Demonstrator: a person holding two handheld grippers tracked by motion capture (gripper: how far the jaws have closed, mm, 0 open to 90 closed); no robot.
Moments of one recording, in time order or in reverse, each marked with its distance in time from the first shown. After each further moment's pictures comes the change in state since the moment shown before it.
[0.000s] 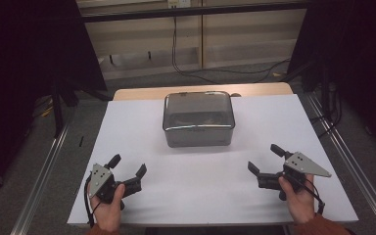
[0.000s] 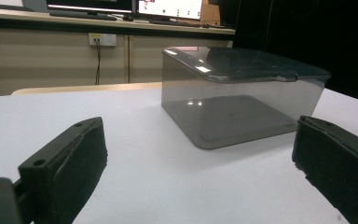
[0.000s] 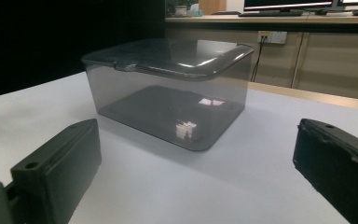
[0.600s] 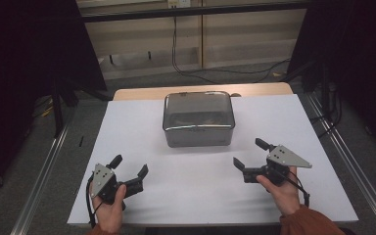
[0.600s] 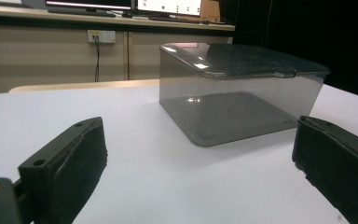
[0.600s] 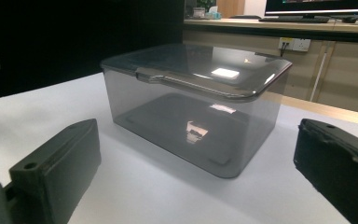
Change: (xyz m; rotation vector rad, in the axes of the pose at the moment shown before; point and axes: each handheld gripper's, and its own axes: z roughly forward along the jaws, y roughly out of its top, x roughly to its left) left arm -0.004 0.000 0.002 0.014 0.003 0.011; right arm 0.017 0.010 0.034 -0.002 0.064 -0.038
